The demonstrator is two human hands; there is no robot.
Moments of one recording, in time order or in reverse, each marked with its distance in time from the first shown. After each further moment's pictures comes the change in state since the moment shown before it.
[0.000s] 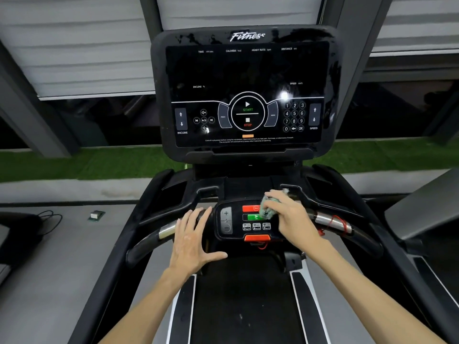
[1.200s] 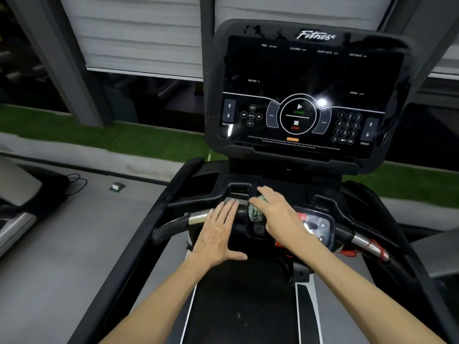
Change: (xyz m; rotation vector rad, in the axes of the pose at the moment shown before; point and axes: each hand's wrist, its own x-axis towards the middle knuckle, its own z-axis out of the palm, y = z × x) left_hand -0.003 0.006 -0.017 0.189 -0.137 -0.022; right_hand 0.051 -0.074 0.050 -0.132 -0.308 -0.117
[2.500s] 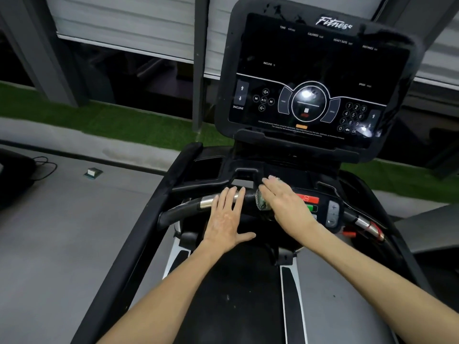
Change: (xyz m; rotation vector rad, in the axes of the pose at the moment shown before) left_hand -0.008 -0.019 0.024 -0.070 0.122 0.014; right_hand -0.004 -0.038 0.004 -0.480 -0.049 -0.080
